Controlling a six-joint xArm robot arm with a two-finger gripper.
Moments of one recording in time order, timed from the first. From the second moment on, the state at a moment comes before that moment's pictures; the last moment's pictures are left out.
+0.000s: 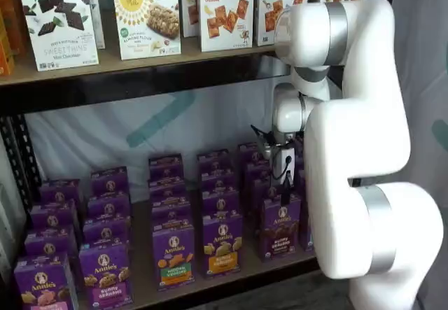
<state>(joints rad) -0.16 0.82 -1.39 -0.01 0.59 -1.71</state>
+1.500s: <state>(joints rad) -0.17 0.93 -1.52 0.03 0.67 -1.76</state>
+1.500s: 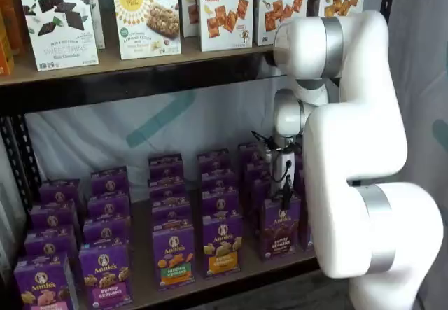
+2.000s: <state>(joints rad) -0.17 0.98 -1.57 0.04 0.69 -1.76</state>
